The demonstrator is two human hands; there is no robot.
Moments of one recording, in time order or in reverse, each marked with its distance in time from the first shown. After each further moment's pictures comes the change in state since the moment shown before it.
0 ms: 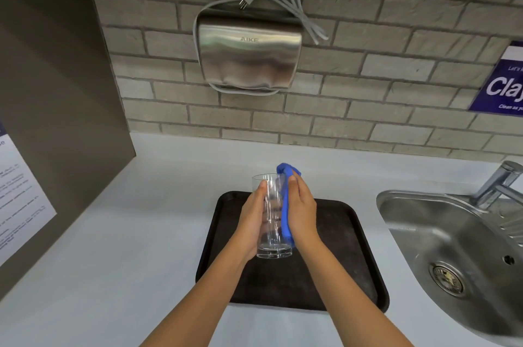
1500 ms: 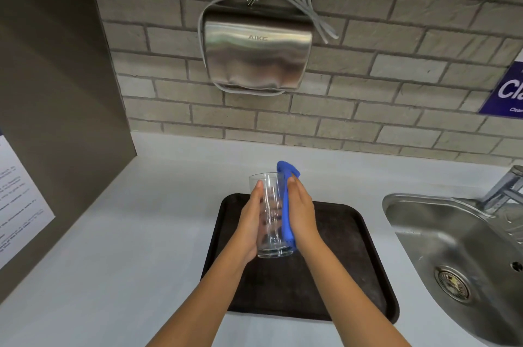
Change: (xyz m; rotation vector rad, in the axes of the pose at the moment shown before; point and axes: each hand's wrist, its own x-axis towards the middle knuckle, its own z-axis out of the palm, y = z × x) left_hand 0.011 0.008 -0.014 -0.097 -0.004 -0.061; right_hand 0.017 0.013 0.018 0.025 -0.052 0.174
